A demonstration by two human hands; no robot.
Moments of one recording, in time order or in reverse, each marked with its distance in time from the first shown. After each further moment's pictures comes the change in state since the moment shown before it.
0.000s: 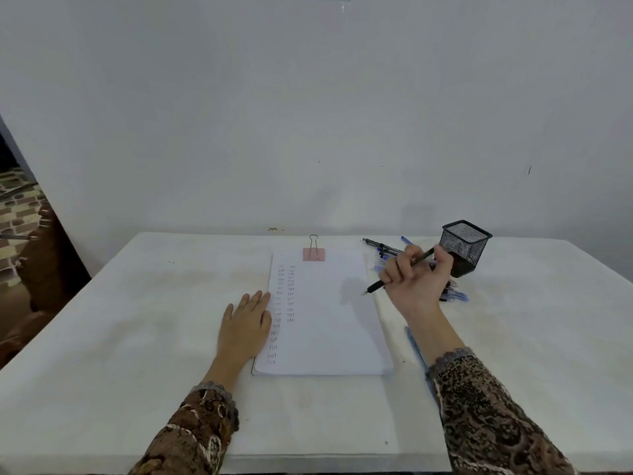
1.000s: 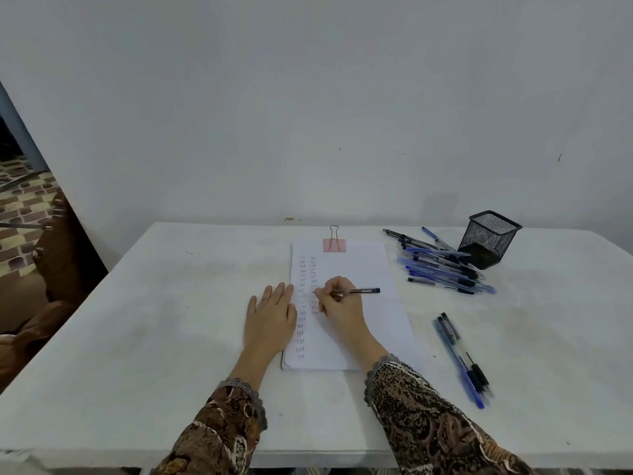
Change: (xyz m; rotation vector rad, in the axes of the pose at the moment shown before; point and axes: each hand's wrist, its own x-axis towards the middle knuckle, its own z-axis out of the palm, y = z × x) left_hand 0.000 -0.003 0.000 -0.018 0.011 0.025; right_hand -0.011 0.155 0.007 -0.918 -0.028 -0.032
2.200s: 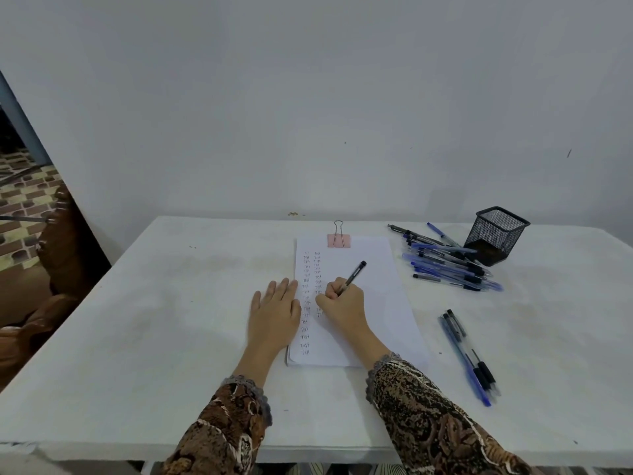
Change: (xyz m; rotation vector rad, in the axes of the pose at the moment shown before) left_hand -0.001 -0.001 0.001 -0.010 -0.009 -0.002; right_hand -0.005 -0.003 0.006 -0.206 0.004 -0.039
